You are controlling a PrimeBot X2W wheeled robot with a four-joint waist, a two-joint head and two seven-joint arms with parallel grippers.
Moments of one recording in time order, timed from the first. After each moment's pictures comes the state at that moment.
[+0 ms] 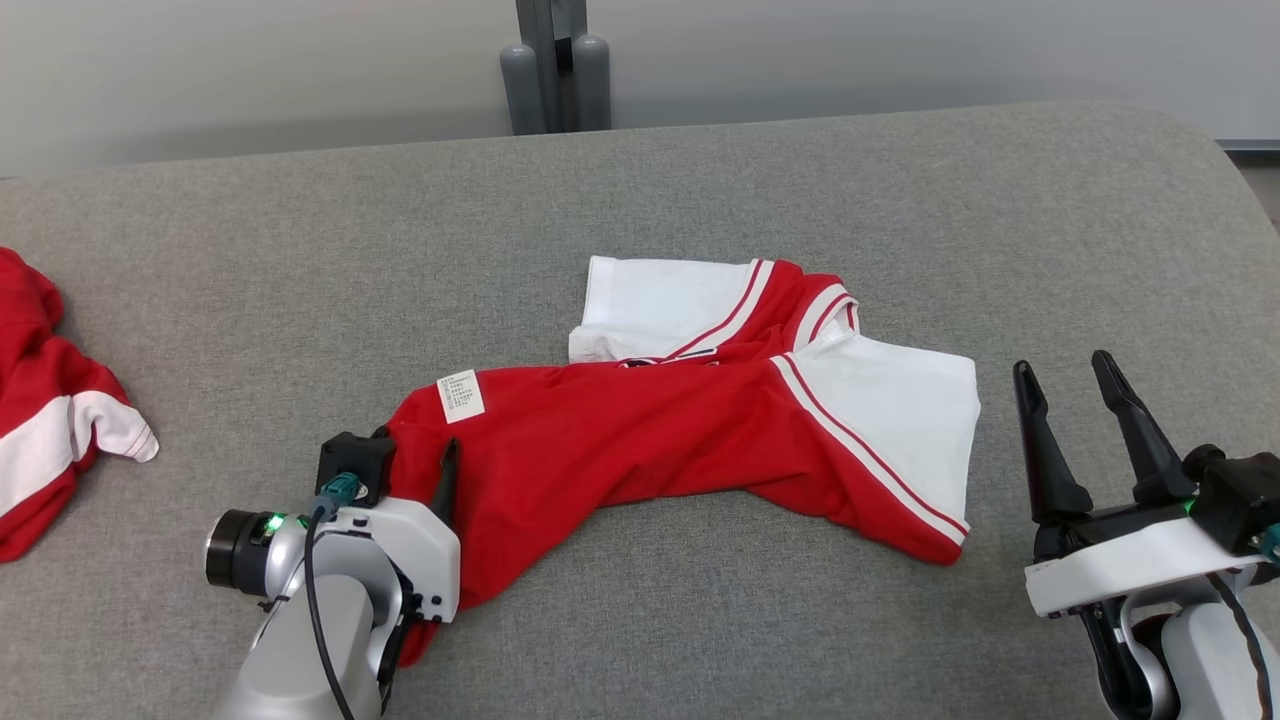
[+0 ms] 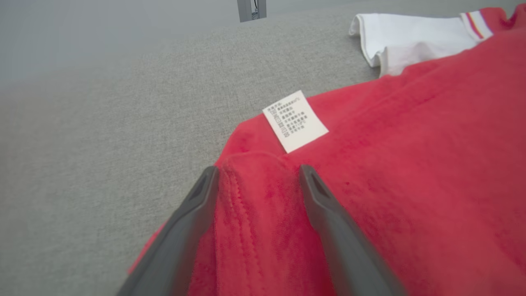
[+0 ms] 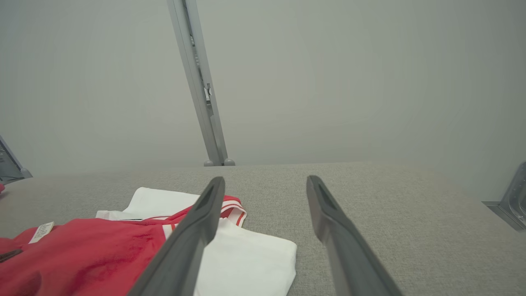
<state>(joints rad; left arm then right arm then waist) -0.56 0.06 -0.31 1.05 -0.20 0.01 -0.26 -0.21 -0.17 0.10 0.23 0.32 0.13 -0.26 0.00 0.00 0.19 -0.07</state>
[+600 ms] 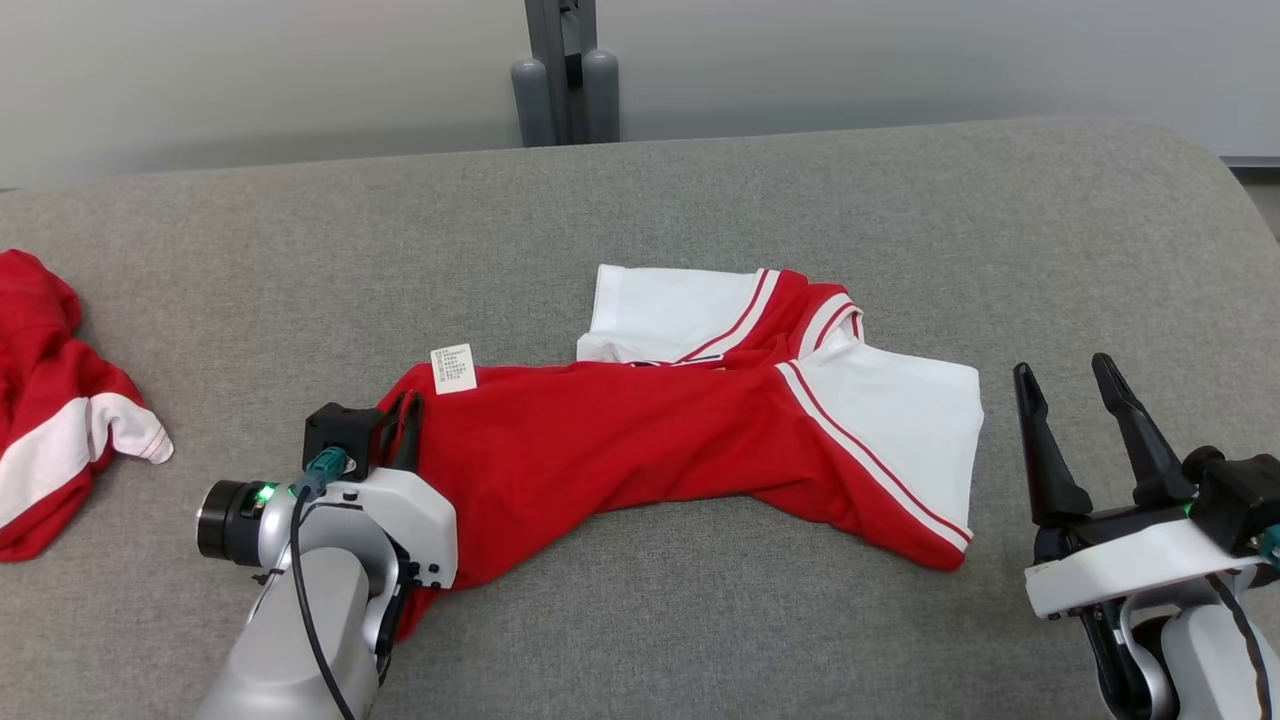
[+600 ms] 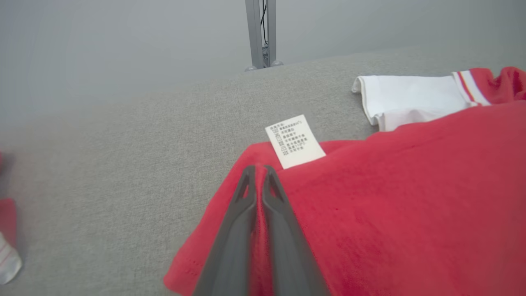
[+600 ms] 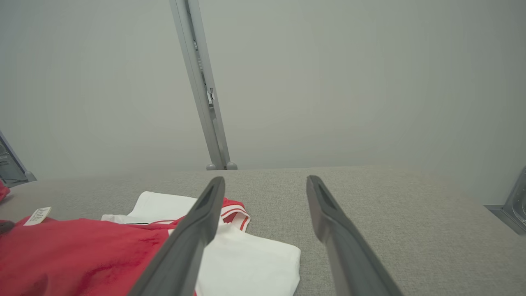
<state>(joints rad) -0.57 0.07 -0.30 0.99 -0.22 0.03 -0.26 -0.21 -0.16 0.10 0.23 0.32 0.13 -0.26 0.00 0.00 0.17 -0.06</state>
